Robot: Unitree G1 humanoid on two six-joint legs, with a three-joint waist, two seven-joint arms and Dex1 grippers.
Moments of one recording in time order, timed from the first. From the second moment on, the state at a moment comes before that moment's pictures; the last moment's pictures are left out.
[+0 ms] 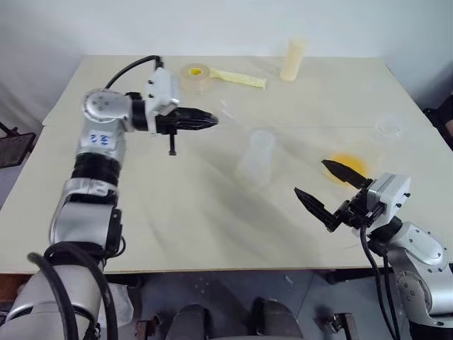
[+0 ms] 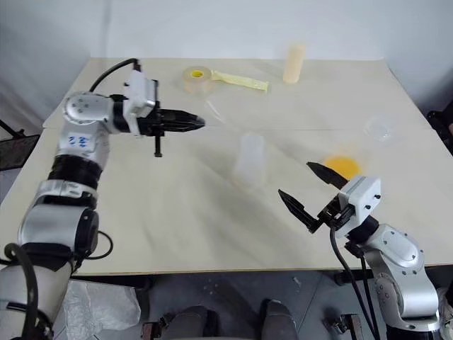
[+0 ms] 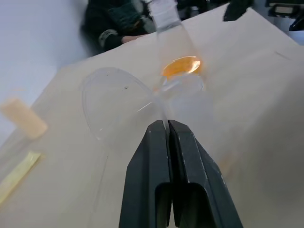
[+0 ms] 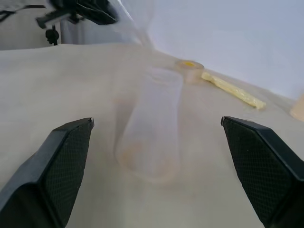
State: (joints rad) left arm -1.29 0.48 -0.06 0.98 -0.18 -0.36 -1.40; right arm 0.00 -0.54 -0.24 -0.49 0.53 0.16 0.70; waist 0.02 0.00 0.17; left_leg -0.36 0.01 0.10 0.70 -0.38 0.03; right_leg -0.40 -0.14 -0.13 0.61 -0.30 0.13
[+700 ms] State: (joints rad) left arm -1.45 0.40 -0.10 1.24 0.02 -0.66 -1.39; right arm -0.02 -0.54 -0.24 -0.56 0.53 0.20 0.65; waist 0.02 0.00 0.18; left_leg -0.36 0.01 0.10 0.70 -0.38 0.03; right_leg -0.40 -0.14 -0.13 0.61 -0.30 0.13
